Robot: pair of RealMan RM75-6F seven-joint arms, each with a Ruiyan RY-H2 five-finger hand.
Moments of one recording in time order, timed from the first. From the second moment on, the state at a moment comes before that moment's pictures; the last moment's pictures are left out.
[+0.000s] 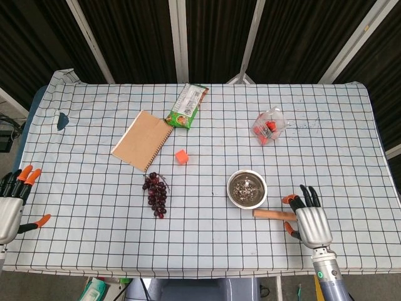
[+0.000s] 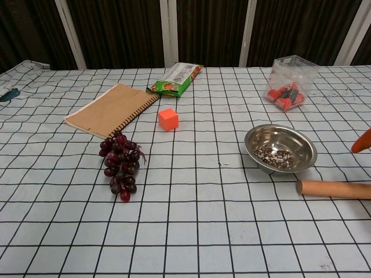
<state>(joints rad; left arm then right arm) -0.10 -1.13 -0.04 -1.60 1.52 1.49 0.11 0.16 -1.45 0.05 -1.61 -1.48 1.38 -0.40</state>
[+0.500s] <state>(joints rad) -0.11 -1.13 -0.04 -1.60 1.51 1.48 0.09 0.18 -1.54 0.05 -1.55 -1.45 1.35 -0.43</state>
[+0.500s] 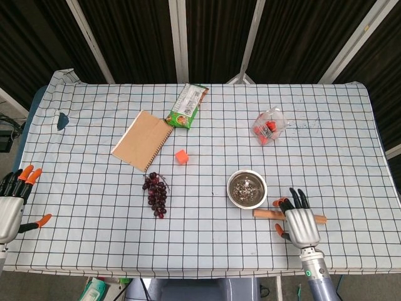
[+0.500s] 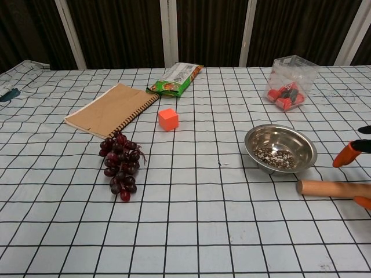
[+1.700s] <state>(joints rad) -0.11 -1.12 -0.05 -1.60 1.49 1.47 0.08 0.21 -1.62 0.06 -1.46 -1.37 1.30 -0.41</state>
